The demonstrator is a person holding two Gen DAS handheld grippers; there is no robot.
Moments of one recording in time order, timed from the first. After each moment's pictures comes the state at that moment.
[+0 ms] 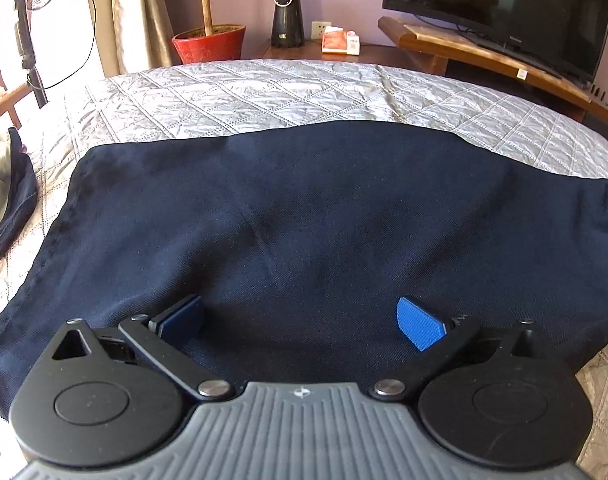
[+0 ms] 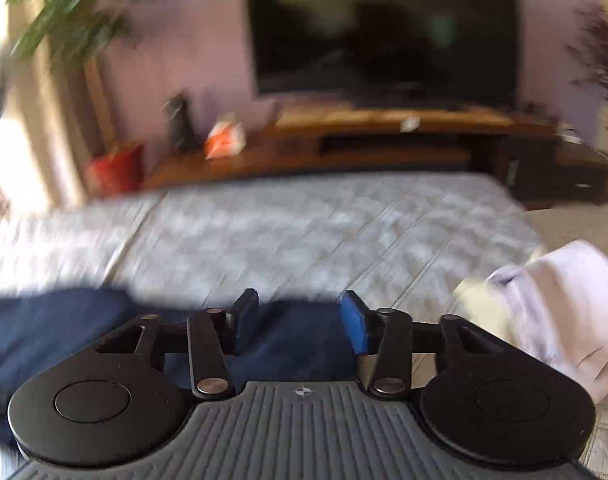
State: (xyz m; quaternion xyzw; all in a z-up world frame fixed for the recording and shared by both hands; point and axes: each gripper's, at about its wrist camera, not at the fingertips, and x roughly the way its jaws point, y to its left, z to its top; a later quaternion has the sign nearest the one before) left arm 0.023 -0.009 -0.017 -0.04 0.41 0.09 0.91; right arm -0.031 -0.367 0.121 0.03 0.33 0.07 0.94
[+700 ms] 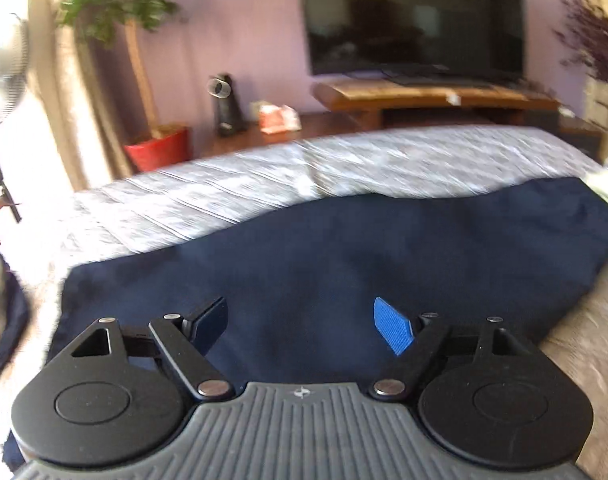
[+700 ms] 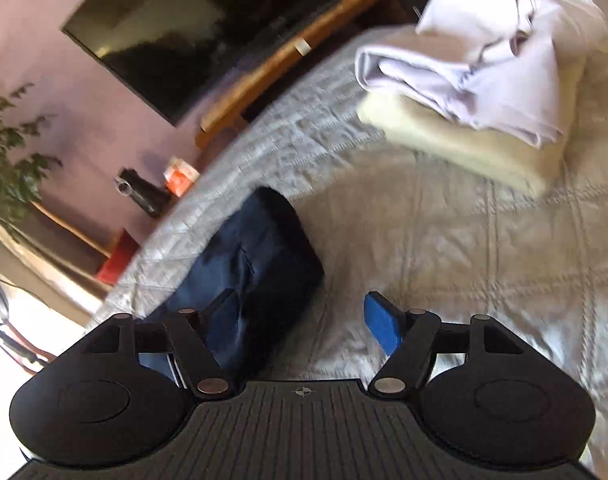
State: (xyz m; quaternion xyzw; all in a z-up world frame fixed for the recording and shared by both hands) left arm 0.007 -0.064 0.001 0.08 0.33 0.01 0.94; right arm -0.073 -0.449 0.040 0.35 0.32 0.02 0.88
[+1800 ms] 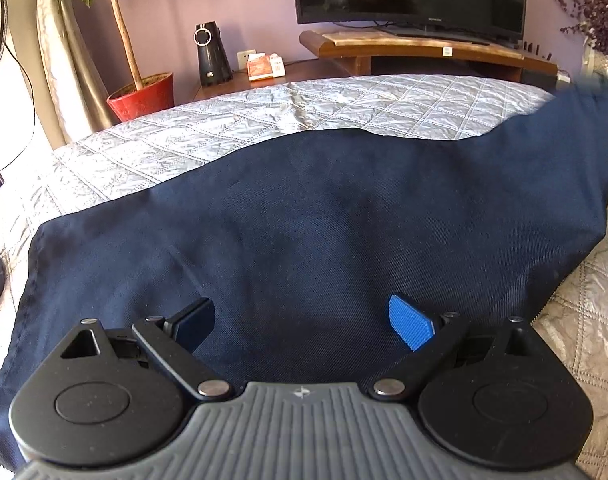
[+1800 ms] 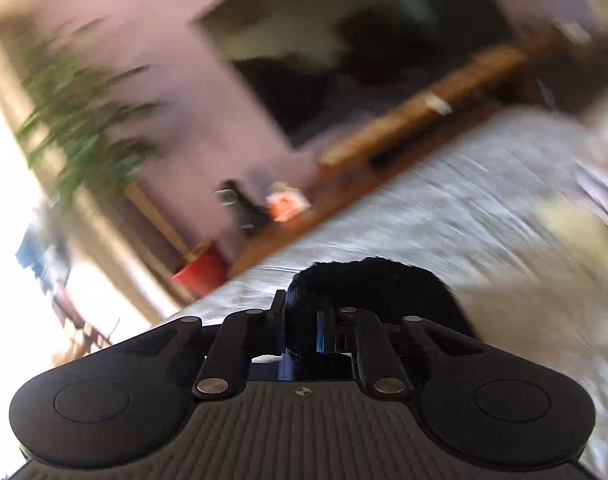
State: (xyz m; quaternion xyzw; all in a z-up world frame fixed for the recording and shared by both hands) left arm 0.018 -0.051 -0.015 0.04 0.39 0.00 0.92; right arm -0.043 -0.361 0.116 0.25 0.22 0.16 0.93
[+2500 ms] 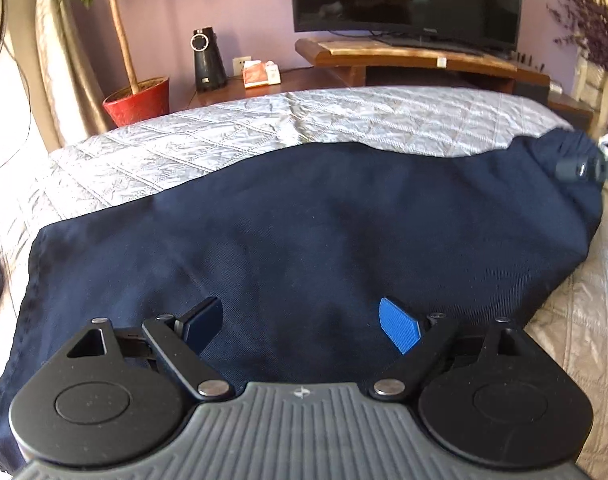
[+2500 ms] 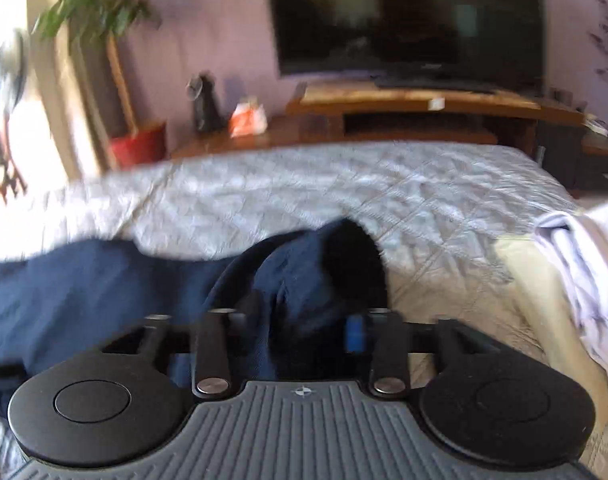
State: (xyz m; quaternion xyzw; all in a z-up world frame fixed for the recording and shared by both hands) left arm 0.014 -0.049 -0.018 0.05 0.39 -0.01 0.92; right arm -0.027 -0.379 0.078 0.05 0.31 0.08 0.94
